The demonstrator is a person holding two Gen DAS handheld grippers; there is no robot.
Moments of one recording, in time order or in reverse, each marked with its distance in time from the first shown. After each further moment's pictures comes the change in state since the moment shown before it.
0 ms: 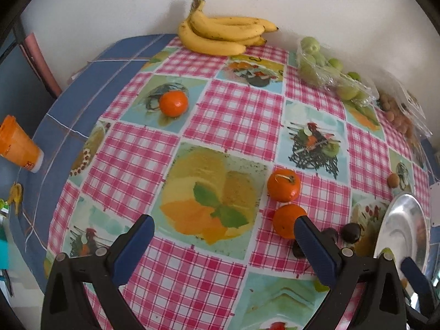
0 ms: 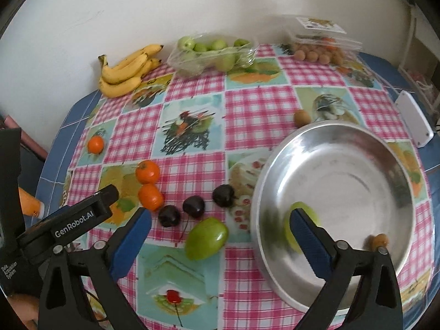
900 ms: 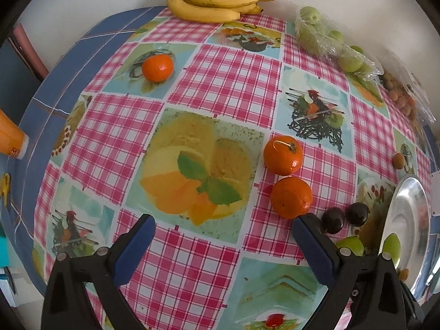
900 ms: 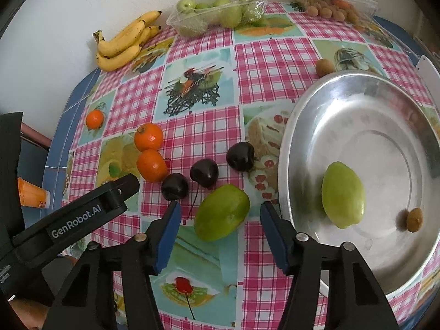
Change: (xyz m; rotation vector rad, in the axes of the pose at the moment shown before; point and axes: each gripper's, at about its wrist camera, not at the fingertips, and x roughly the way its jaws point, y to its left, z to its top) left arm 0.030 -0.009 -0.013 -0.003 0.121 -0.016; right arm 0.040 0.004 -0.018 0.051 0.154 0.060
